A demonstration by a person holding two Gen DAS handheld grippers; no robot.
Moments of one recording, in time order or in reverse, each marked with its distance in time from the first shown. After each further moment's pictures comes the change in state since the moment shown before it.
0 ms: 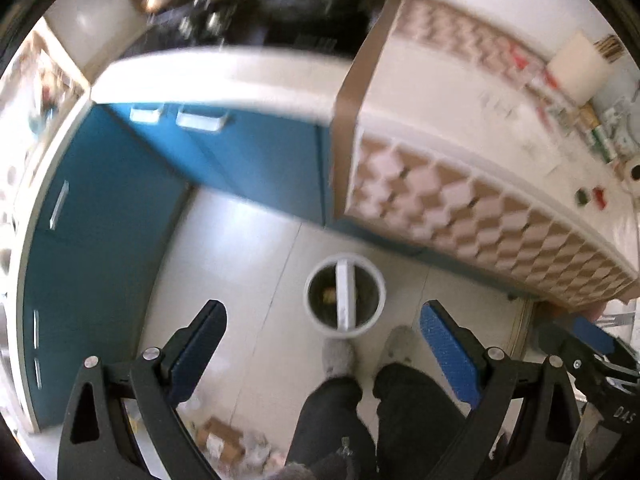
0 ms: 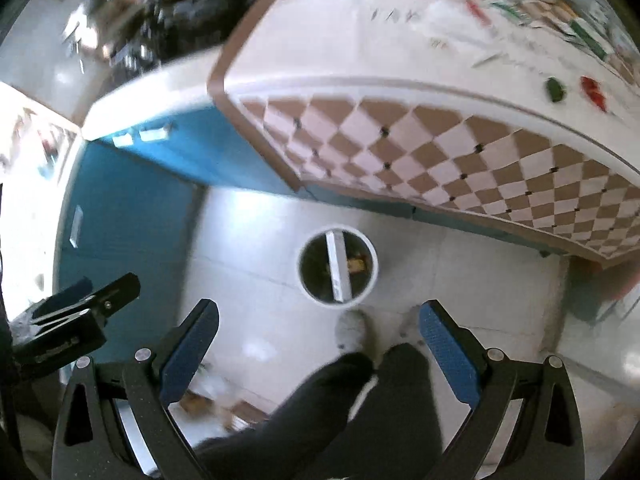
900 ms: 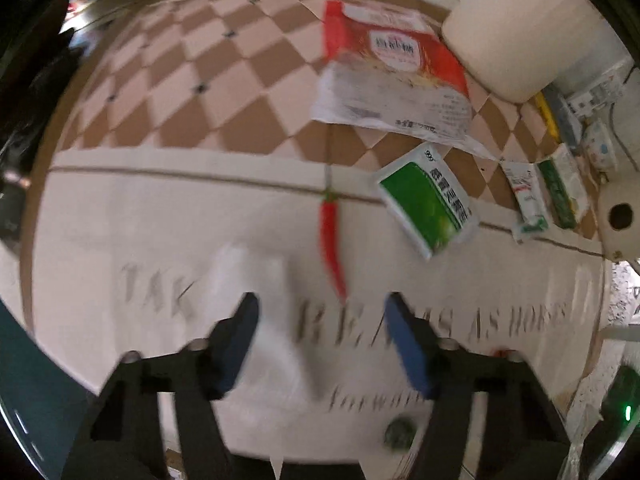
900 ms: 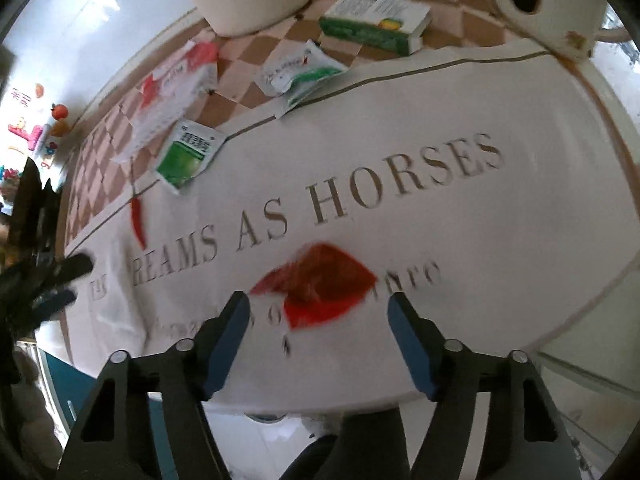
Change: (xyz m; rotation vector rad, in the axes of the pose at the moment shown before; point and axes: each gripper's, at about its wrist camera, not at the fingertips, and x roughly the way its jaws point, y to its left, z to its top) left arm 0.143 -0.367 0.249 0.162 0.175 -0.161; right arm -0.002 -0.355 0.201 0.420 -0.140 -0.122
